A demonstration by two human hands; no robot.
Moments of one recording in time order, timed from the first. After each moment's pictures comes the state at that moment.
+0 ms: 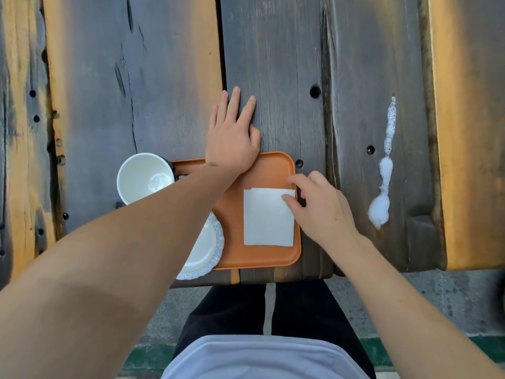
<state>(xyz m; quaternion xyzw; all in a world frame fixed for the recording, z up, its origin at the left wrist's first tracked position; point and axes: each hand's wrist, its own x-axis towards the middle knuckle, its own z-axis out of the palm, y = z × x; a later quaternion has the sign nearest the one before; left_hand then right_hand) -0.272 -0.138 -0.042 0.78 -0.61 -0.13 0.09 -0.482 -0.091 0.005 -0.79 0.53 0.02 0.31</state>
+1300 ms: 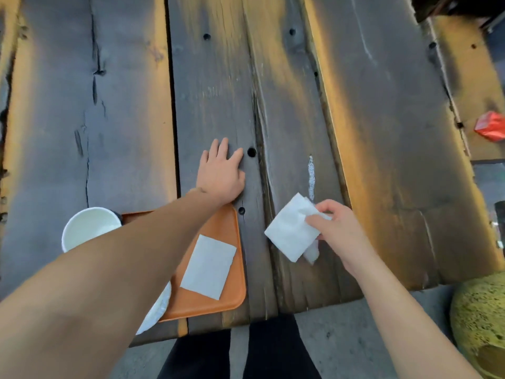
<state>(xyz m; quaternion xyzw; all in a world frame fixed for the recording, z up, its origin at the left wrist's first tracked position) -0.336 -0.197 -0.014 0.73 -0.66 -0.19 0.01 -0.586 -0.151 0.080 -0.46 0.71 -0.09 0.53</state>
